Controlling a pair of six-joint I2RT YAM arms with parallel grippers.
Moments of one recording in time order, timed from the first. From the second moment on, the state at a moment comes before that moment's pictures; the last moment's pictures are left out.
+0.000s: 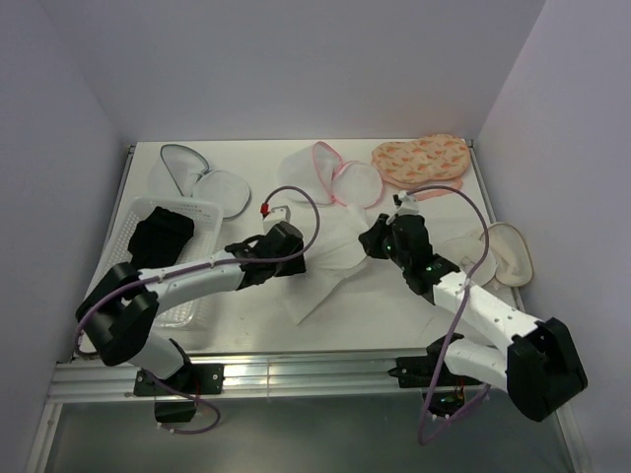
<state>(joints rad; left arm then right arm) -0.87 1.56 0.93 -0.26 -0.31 -0.83 0.46 1.12 0.55 0.11 0.03 0.58</state>
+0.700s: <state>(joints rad) -0.88 1.41 0.62 -0.12 -0.28 -0.94 0.53 0.94 0.48 -0.14 0.31 0.59</state>
